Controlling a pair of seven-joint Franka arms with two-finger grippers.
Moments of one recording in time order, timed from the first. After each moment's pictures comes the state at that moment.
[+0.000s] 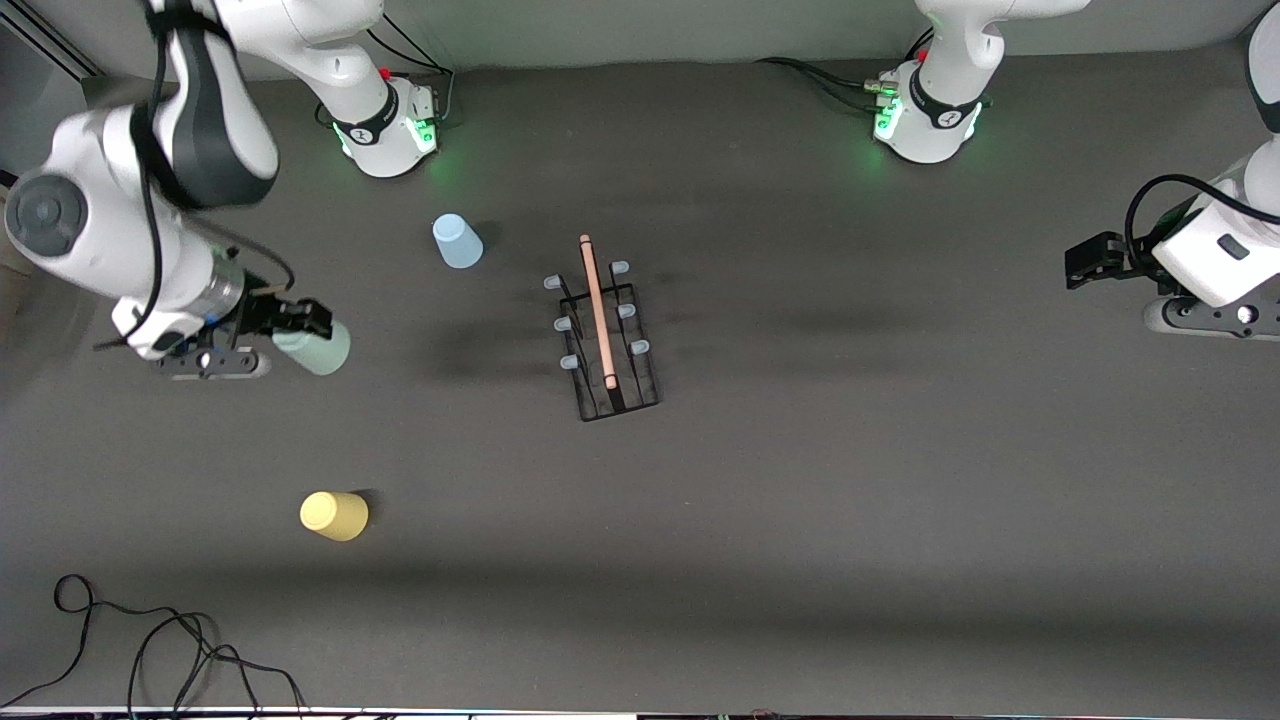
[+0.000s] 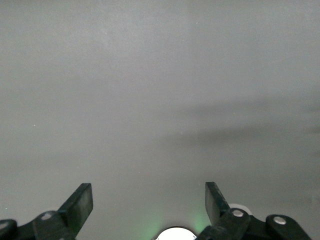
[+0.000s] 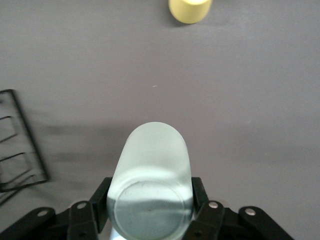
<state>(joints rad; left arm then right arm) -0.03 0.02 -0.02 -1.65 0.04 1.52 0.05 0.28 -0.05 -0.11 -2.04 0.03 1.90 0.21</state>
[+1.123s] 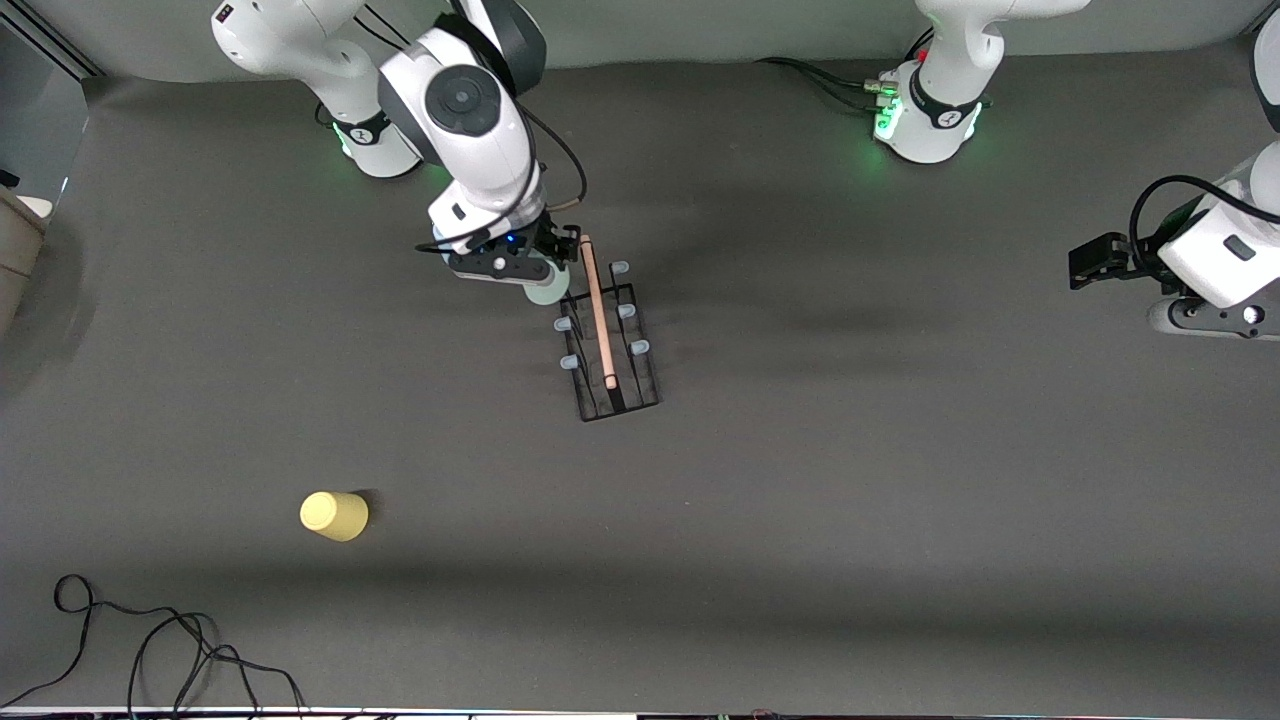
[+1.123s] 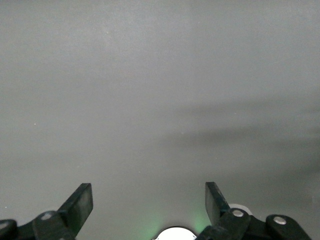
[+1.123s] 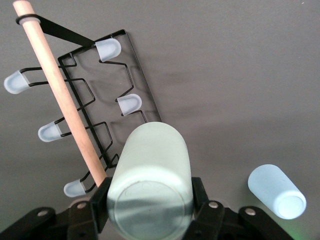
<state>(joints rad) -0.02 0.02 -0.02 -1.65 0.04 1.52 0.05 0.83 0.09 -0.10 -2.06 0.05 2.08 0.86</state>
